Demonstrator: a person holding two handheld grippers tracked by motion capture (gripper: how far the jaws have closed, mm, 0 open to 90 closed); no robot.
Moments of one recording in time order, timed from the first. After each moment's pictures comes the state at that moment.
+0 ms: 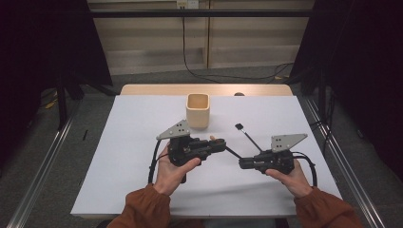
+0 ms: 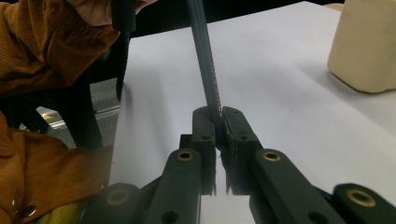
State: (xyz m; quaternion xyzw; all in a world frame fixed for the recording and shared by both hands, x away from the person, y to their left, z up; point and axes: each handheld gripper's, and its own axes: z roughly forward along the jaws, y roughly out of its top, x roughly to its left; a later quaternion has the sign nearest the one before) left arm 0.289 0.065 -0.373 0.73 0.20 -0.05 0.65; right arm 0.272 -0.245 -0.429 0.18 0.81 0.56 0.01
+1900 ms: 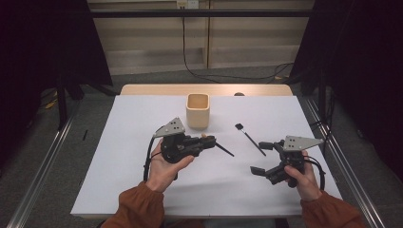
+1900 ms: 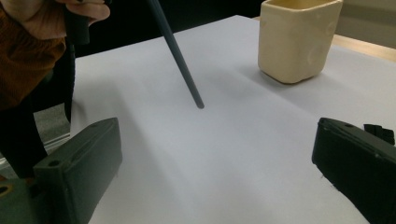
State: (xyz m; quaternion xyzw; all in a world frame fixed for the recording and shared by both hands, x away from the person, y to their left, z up) left arm 0.299 0.080 -0.374 0.76 0.23 0.00 0.61; right arm 0.258 -0.268 -0.429 0.27 0.78 0.56 0.09
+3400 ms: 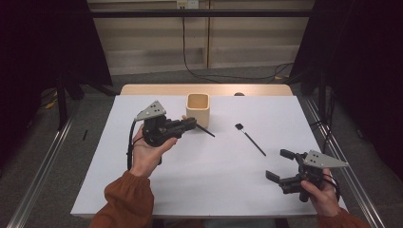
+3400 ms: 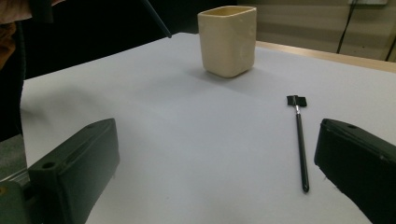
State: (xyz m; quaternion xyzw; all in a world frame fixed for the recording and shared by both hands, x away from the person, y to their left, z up) left arm 0.330 0.122 -0.345 0.75 0.27 0.06 0.60; right arm 0.214 -0.301 -0.444 0.36 0.72 0.57 0.18
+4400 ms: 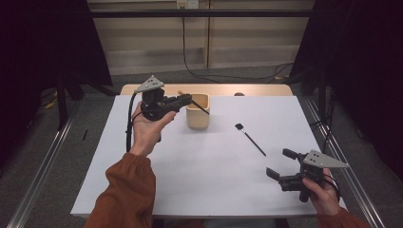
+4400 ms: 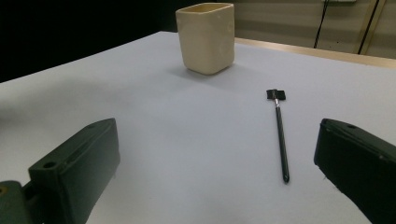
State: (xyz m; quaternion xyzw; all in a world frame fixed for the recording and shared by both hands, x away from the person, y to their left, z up) left arm 0.379 0.120 -0.318 0.73 0.32 0.10 0.59; right arm 0.215 -0.302 -0.448 0.39 0.71 0.55 0.20
